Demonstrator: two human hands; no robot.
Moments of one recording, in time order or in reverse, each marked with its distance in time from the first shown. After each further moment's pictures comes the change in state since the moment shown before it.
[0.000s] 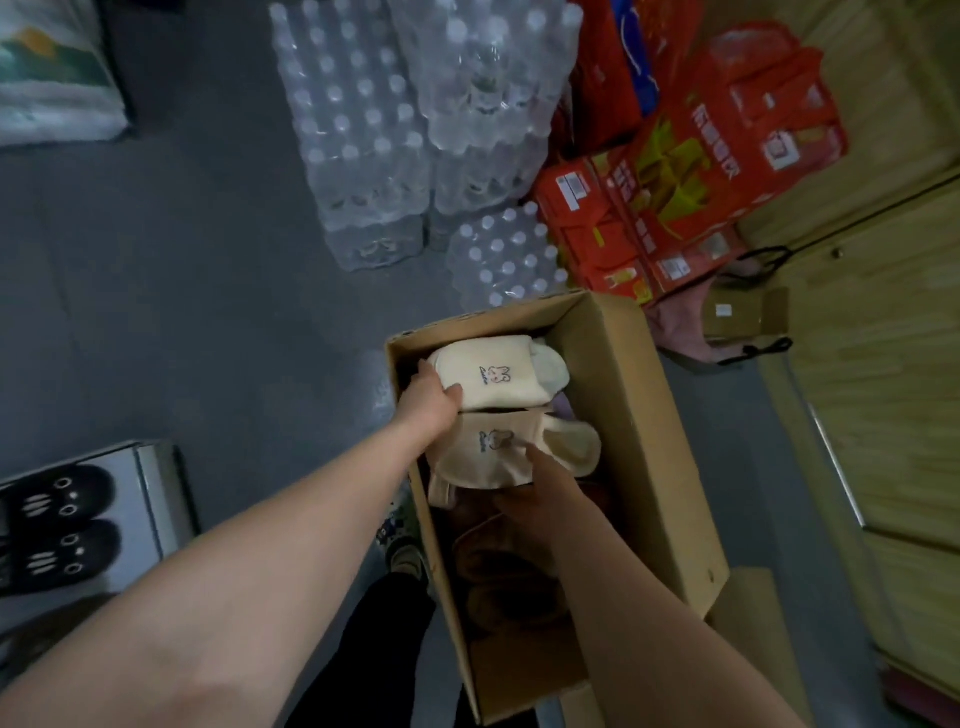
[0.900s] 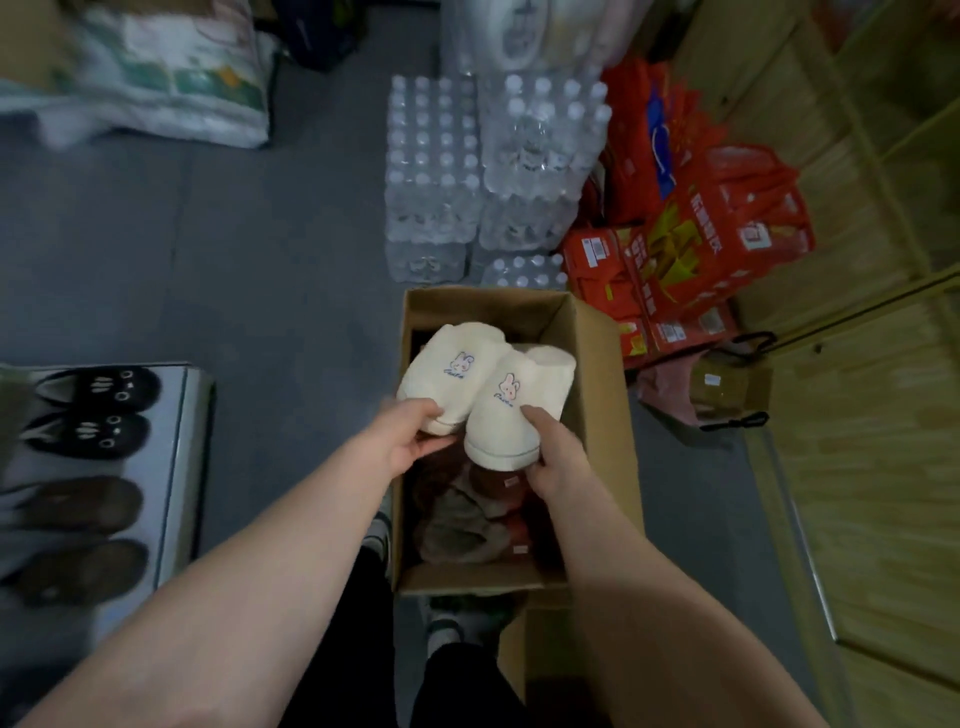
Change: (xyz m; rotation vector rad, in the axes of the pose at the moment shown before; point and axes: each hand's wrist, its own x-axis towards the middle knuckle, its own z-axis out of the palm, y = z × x) left_hand -0.170 -0.029 0.057 -1.349 0.026 -0.226; right_hand -0.046 -0.008 -0.093 -0.009 -0.211 -0.258
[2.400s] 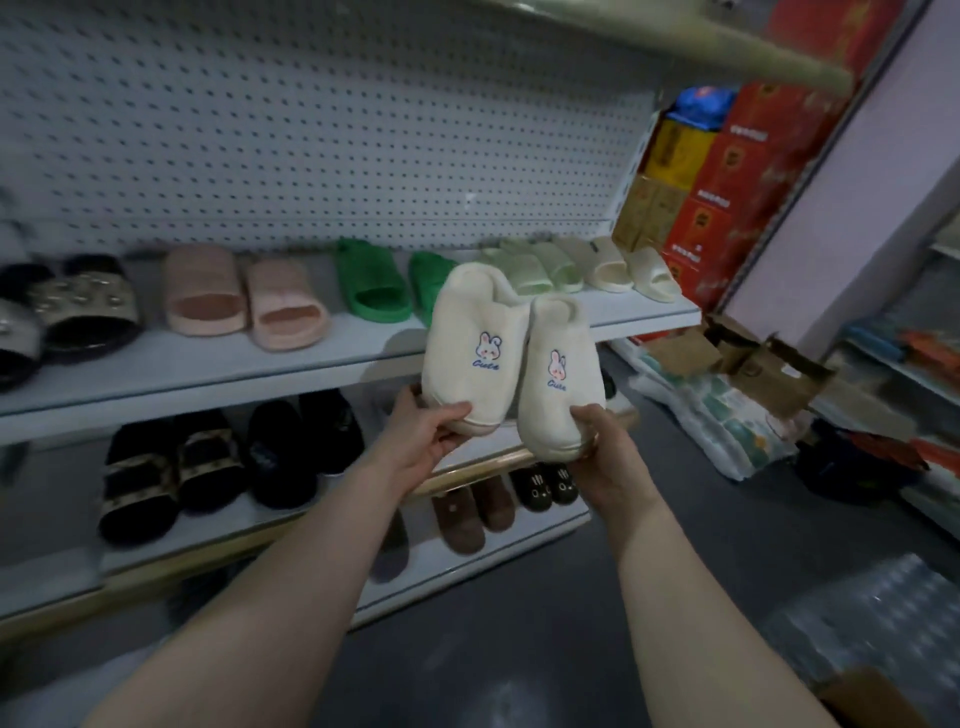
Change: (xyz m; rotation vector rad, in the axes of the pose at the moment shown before) left_hand -0.470 -0.170 -0.433 -0.848 0.459 1.107; right_hand -0.455 0.324 0.211 -0.762 -1.398 -0.144
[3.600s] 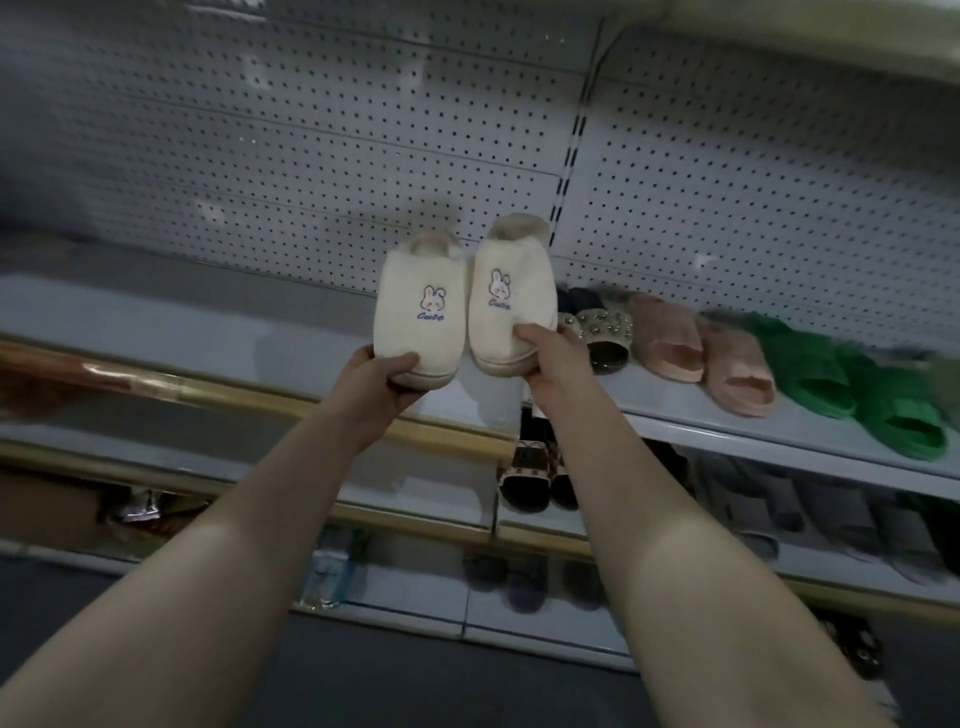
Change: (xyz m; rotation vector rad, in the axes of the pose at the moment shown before) left_hand -0.242 0.261 -0.478 -0.144 0.508 0.389; right_hand -0.132 0.279 0.558 -0.204 -0.427 0.166
